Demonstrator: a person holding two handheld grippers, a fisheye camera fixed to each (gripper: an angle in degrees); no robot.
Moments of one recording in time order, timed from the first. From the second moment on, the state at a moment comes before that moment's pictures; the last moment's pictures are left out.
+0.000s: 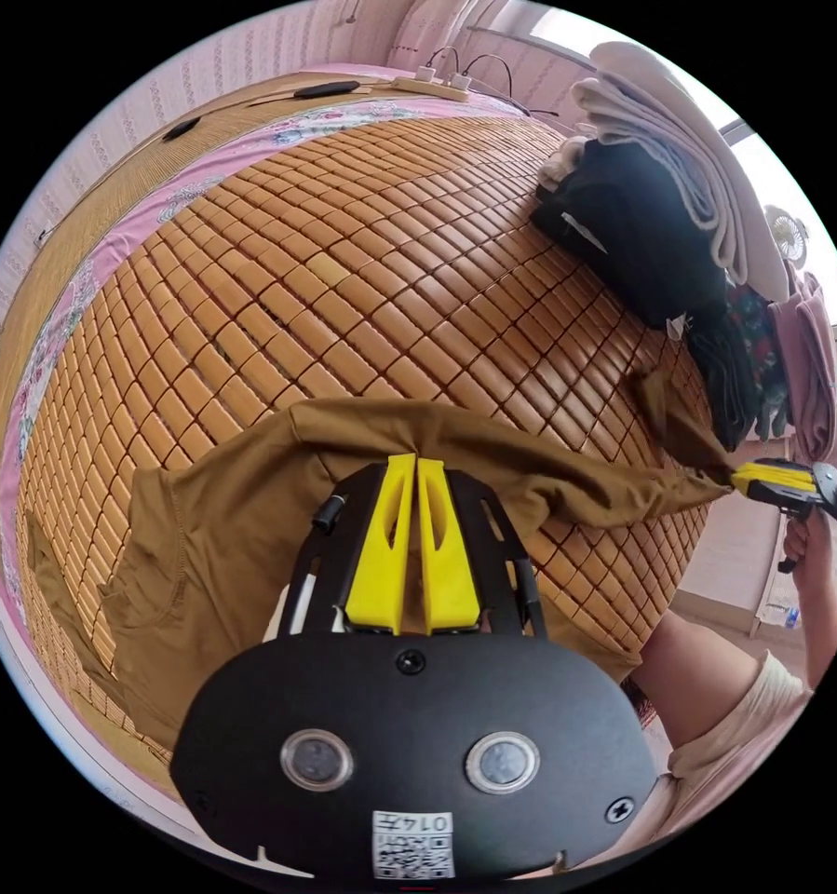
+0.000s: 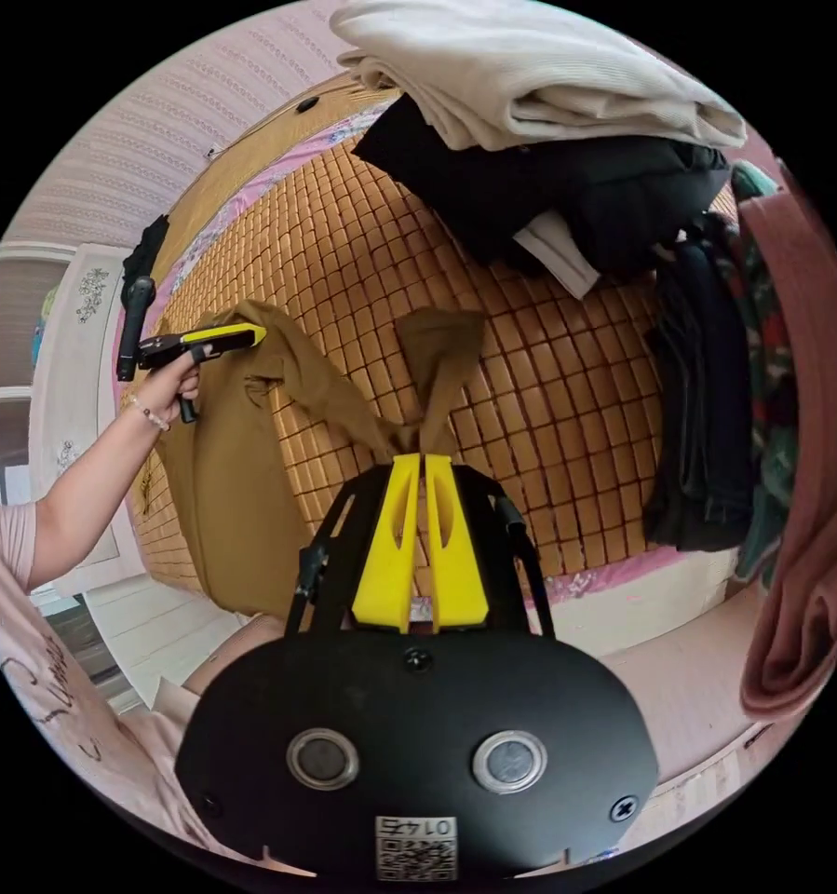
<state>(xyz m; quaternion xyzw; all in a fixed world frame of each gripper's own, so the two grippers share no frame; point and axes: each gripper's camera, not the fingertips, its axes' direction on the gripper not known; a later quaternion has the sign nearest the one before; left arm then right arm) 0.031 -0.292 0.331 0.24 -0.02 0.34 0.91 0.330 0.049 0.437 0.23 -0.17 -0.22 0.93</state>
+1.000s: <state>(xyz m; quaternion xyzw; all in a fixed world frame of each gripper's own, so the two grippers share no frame) 0.117 -0.329 0.319 0.23 -0.04 0.37 0.90 0.415 0.112 0.428 0.21 -0.02 -0.13 0.97</state>
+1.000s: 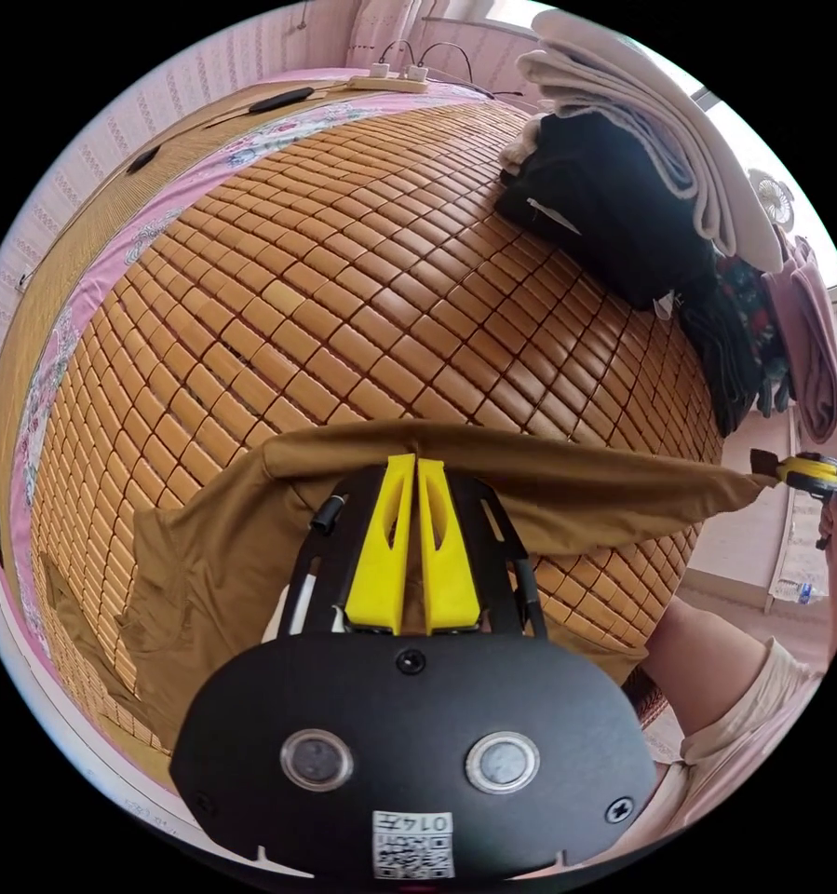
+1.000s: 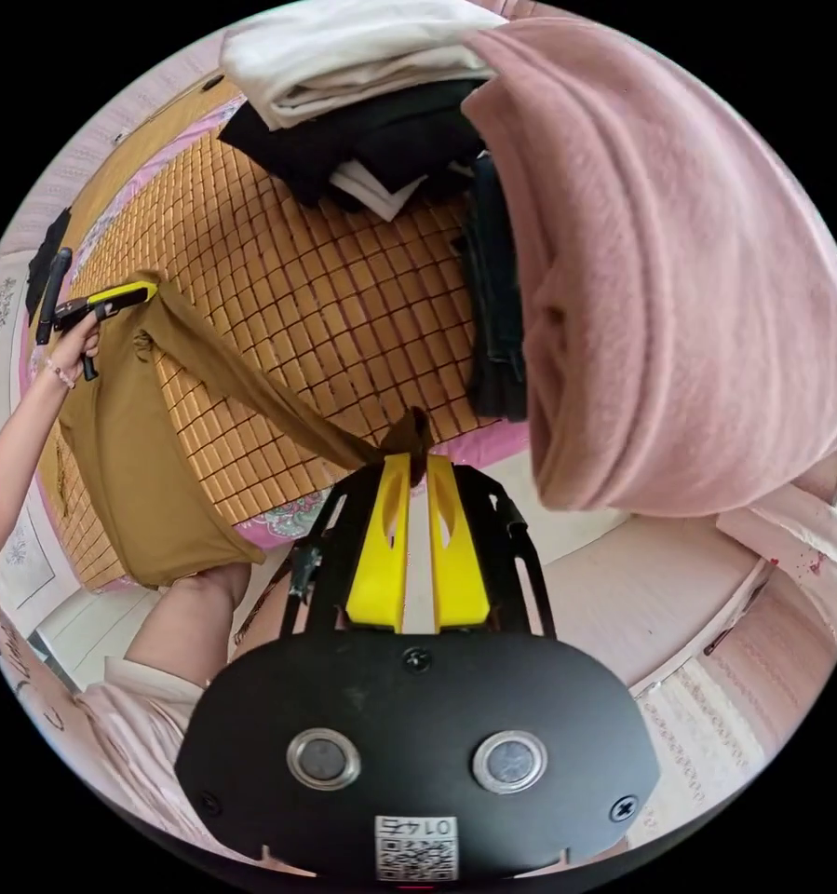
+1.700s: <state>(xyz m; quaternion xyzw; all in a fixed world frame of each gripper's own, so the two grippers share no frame) 0.128 -0.330 0.323 0.24 -0.03 0.36 0.90 0.400 0.081 0.491 0.21 0.00 -0.16 0.96</state>
